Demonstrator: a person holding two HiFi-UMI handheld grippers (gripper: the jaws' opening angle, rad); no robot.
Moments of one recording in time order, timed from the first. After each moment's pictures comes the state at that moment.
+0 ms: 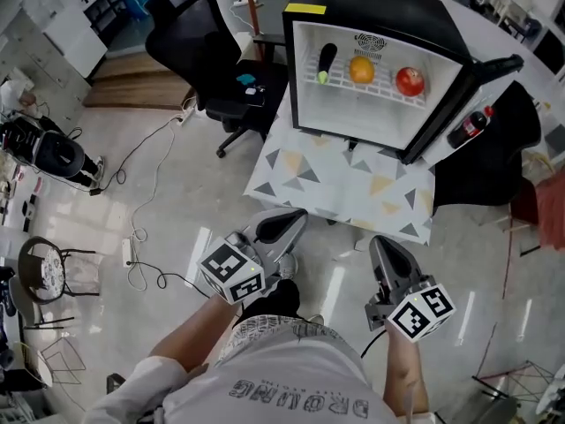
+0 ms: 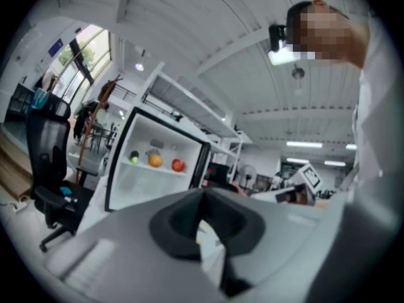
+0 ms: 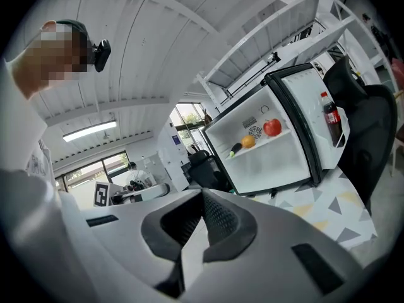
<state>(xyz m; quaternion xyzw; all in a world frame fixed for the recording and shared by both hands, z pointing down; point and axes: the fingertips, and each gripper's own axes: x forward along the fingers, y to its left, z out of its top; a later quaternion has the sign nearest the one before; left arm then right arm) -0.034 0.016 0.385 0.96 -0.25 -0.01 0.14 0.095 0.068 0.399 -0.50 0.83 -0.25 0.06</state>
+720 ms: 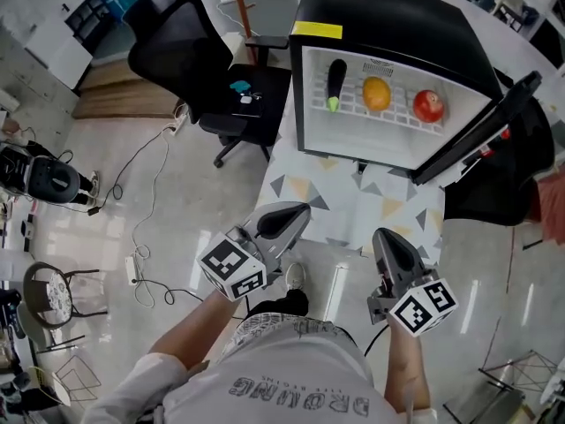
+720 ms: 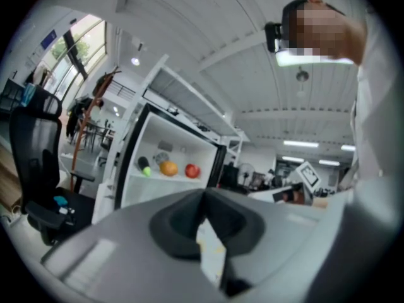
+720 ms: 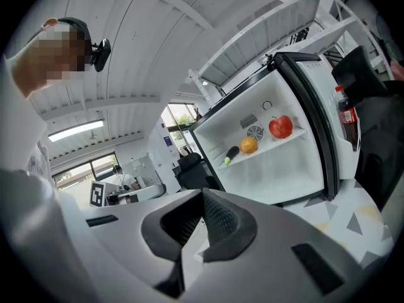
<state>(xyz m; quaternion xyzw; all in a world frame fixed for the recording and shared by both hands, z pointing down) -0.049 -0.105 0.380 0.97 -0.22 0.00 0.14 0.078 -0.051 0.396 -0.53 0.81 -0.26 0.06</state>
